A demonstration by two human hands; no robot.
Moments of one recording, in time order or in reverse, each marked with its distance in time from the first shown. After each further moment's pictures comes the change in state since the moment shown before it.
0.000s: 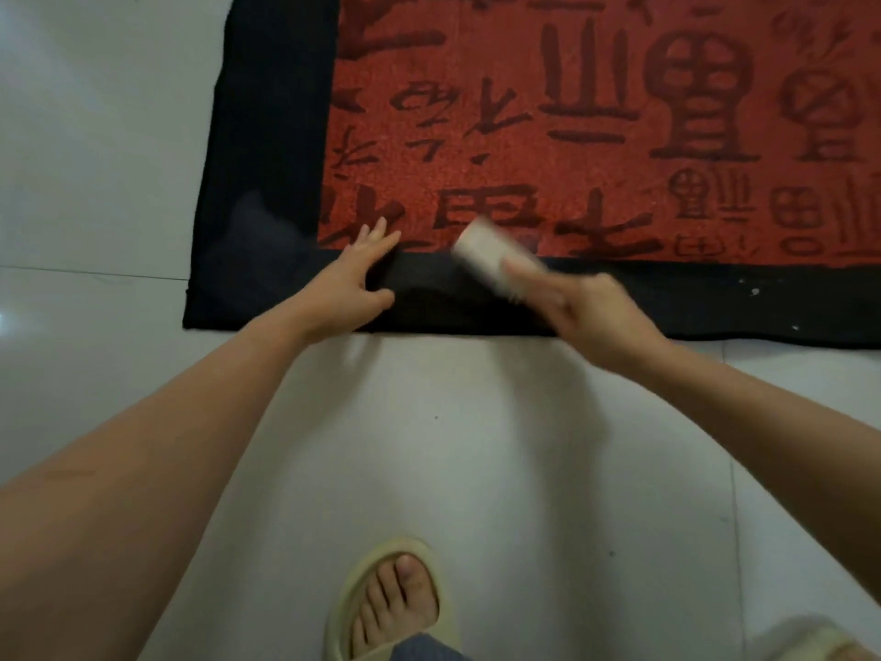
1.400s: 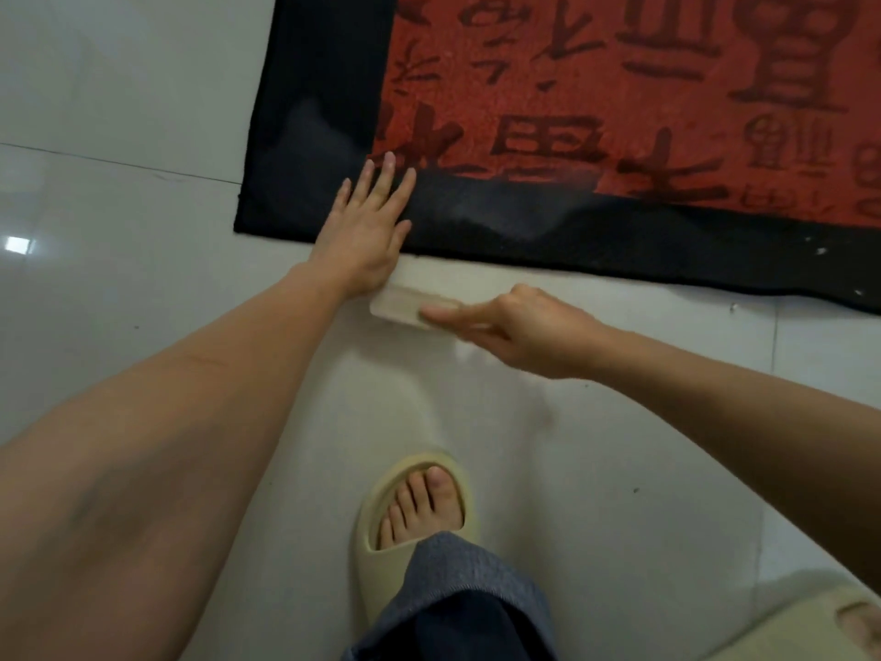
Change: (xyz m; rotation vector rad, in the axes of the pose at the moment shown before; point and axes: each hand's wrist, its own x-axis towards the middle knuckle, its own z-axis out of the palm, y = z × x) left_hand -0.025 -0.045 0.020 0.506 0.225 -0.051; right_hand -0.025 -0.087 0.067 0.014 -0.398 -0.343
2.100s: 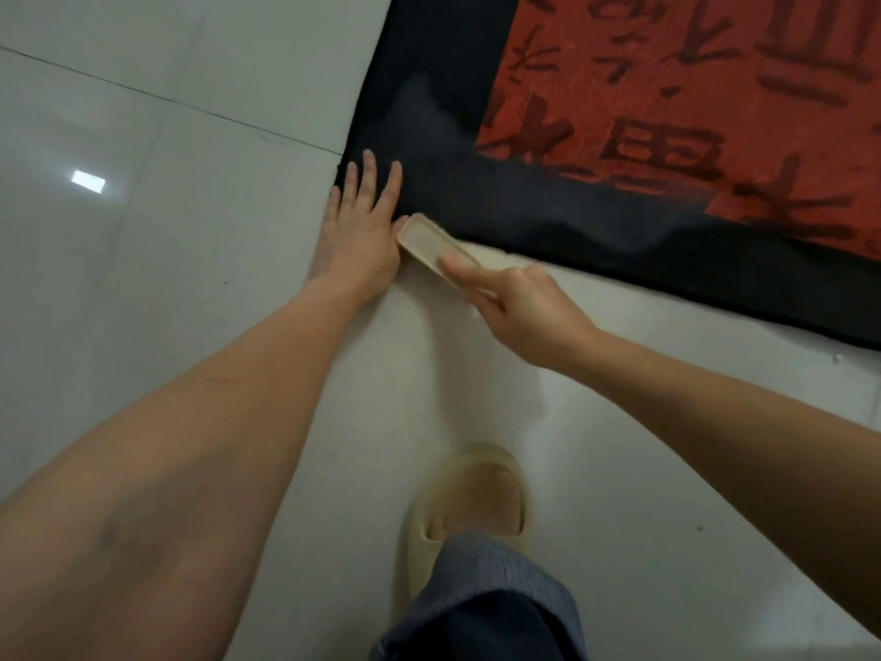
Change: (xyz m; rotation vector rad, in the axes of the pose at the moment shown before) left_hand -0.054 -0.067 0.000 0.007 0.045 -0.301; right_hand 0.072 -0.043 0.029 0.044 0.227 0.051
